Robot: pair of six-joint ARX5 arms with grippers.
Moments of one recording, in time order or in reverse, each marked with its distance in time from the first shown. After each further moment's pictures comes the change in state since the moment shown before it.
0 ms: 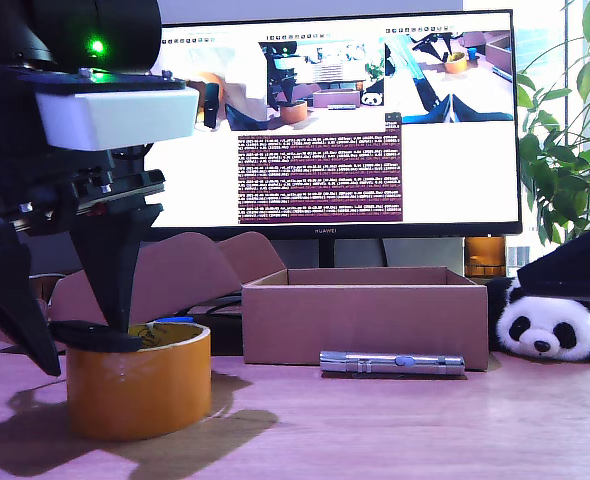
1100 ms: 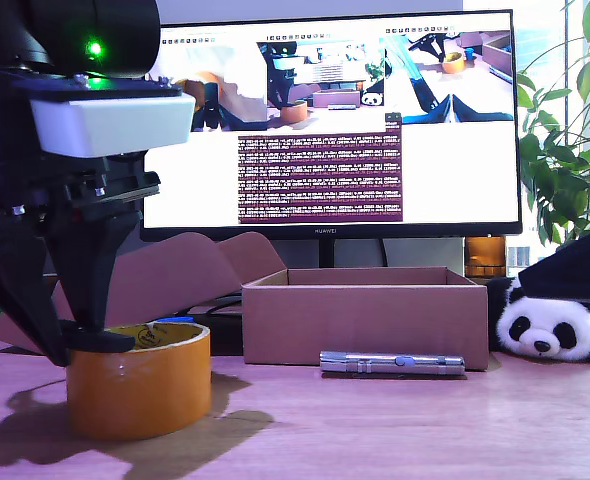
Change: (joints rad) left arm 0.000 0.000 0.000 -0.018 -0.041 0.003; right arm 0.000 0.000 0.000 -0.010 0.026 0.000
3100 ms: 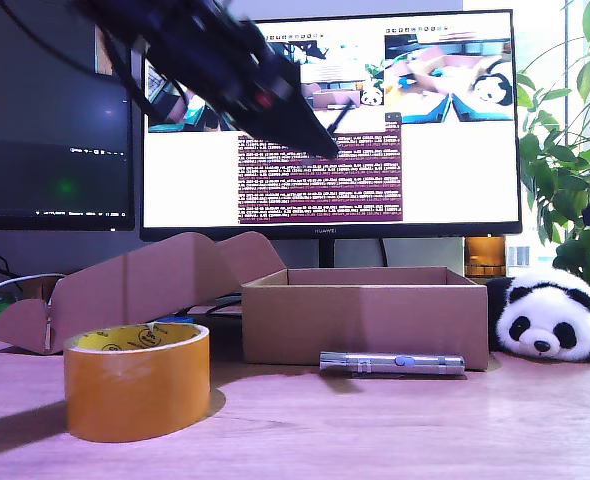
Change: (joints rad) left arm 0.034 0.167 0.230 0.695 0.402 -0.874; right arm 0.000 0.000 0.000 0.146 0.644 0.109
